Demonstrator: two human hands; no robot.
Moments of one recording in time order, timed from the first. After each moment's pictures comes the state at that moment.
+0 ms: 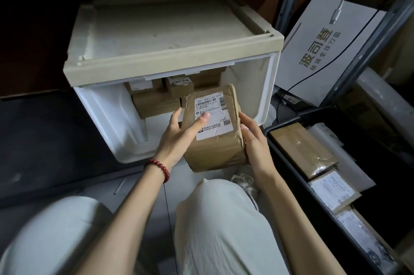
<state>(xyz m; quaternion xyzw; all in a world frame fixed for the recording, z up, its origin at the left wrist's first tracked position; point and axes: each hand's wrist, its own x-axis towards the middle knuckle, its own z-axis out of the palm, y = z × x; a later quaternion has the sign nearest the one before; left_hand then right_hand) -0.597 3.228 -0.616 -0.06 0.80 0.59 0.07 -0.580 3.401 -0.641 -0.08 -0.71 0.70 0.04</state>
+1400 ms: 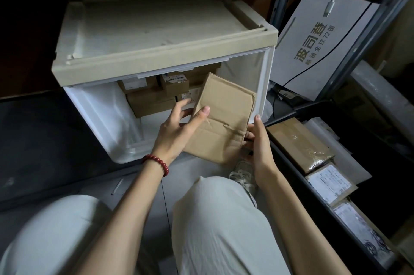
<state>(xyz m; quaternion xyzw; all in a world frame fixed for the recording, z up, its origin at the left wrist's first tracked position) -0.601 3.233 -0.611 0.00 0.82 0.57 0.03 -0.578 3.406 -0.641 -0.19 -0.61 0.77 0.00</state>
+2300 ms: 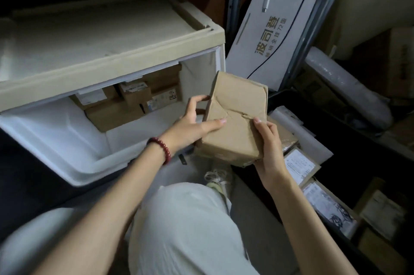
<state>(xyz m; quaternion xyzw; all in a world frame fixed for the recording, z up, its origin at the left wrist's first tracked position) -0.622 3.320 -0.593 0.13 0.81 0.53 0.23 -0.548 3.488 -0.645 -0.23 -0.52 0.81 0.13</state>
